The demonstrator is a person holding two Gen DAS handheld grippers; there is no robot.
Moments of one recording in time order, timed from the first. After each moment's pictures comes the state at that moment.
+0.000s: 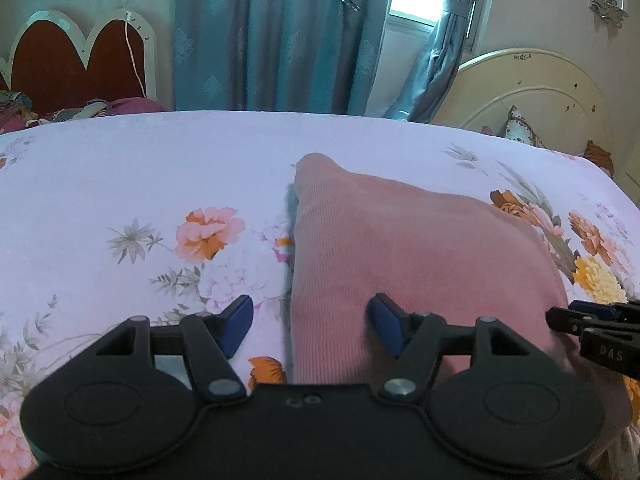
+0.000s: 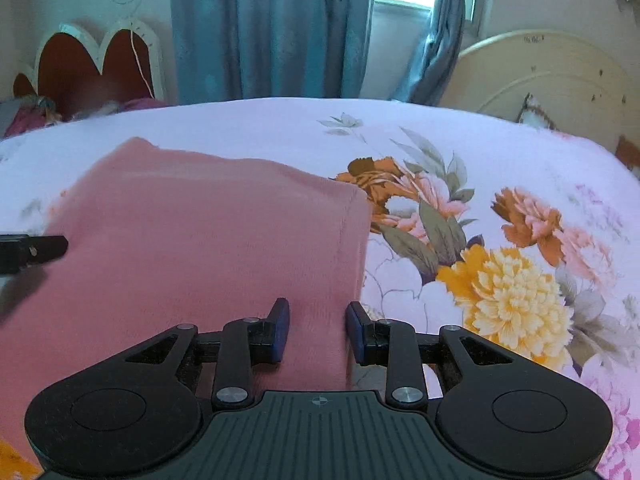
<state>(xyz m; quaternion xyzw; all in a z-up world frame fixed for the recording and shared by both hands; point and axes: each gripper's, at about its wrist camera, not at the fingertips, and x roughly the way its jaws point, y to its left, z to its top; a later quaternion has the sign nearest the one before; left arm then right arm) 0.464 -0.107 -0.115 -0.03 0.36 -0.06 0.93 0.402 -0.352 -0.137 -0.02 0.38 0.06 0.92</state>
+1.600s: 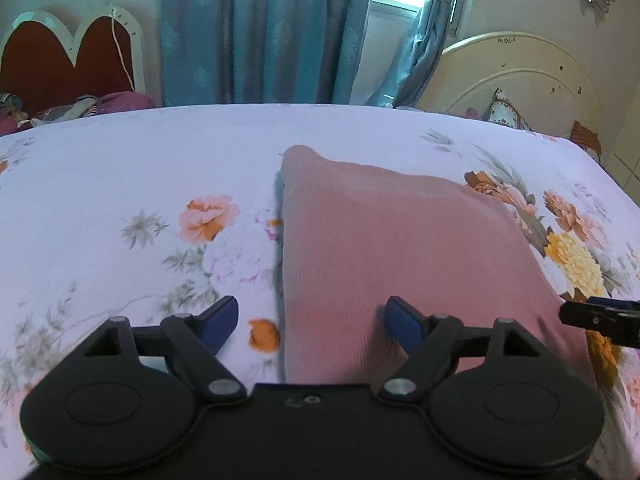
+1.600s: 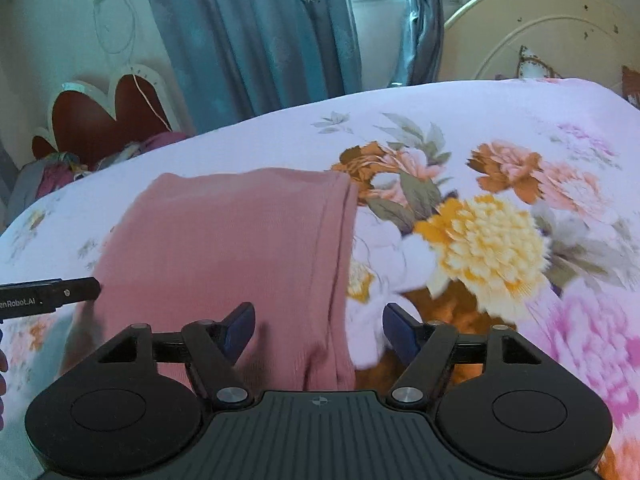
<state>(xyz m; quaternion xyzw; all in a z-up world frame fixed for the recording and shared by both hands) 0.443 -0.109 -0.098 -0.02 0.38 -0.08 0.92 0.368 -0.396 -0.112 0.12 0.39 0.09 0.91</state>
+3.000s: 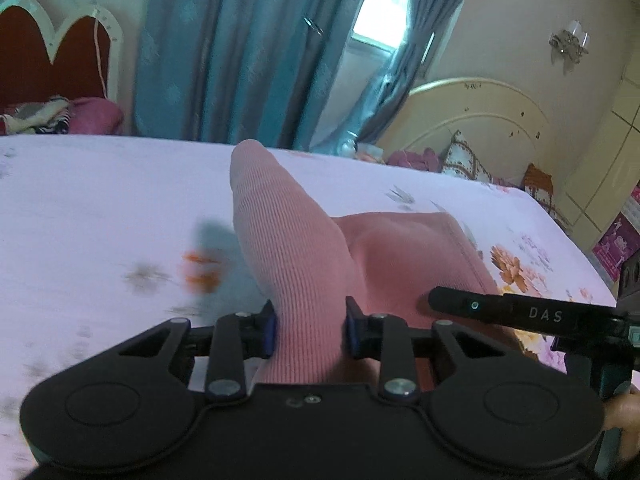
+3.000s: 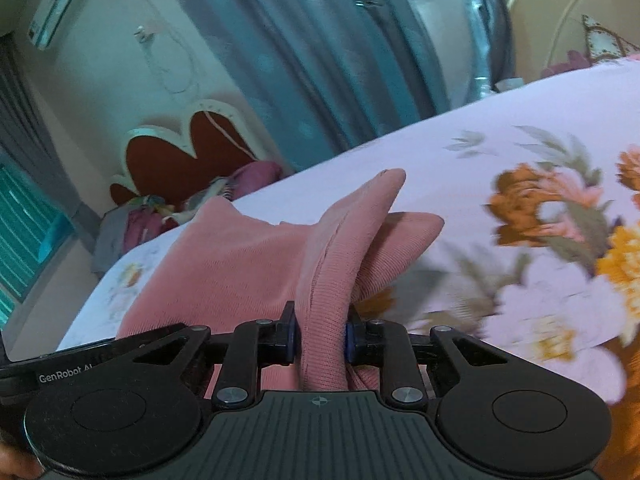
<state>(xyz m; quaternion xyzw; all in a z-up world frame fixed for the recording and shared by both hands) 0.436 -0.049 -0.046 -0.09 0.35 -0.15 0.92 0.408 -0.302 -0.061 0.22 0.35 0.20 0.89</state>
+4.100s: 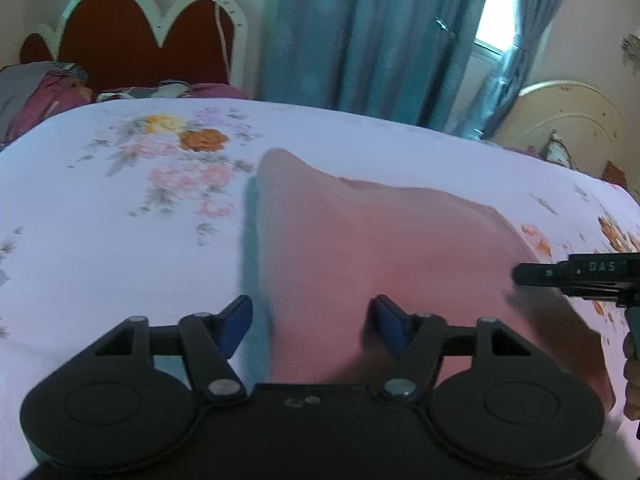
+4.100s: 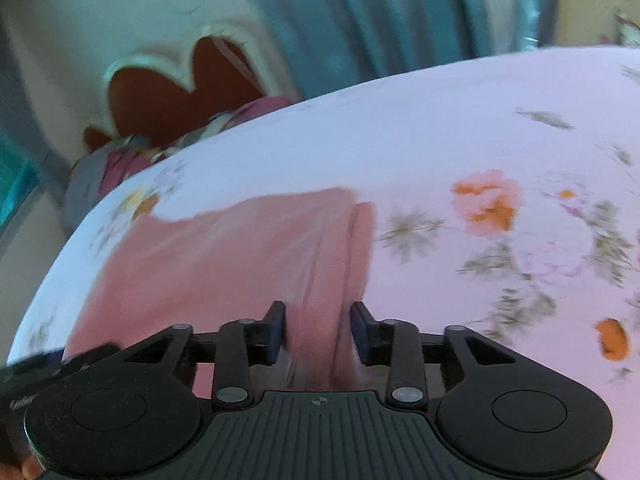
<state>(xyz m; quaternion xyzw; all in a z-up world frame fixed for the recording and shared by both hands) 0.437 0.254 -0.104 -0.05 0.36 -0.05 0.93 0.471 -0.017 -0.123 0.19 0.41 0.14 0.88</state>
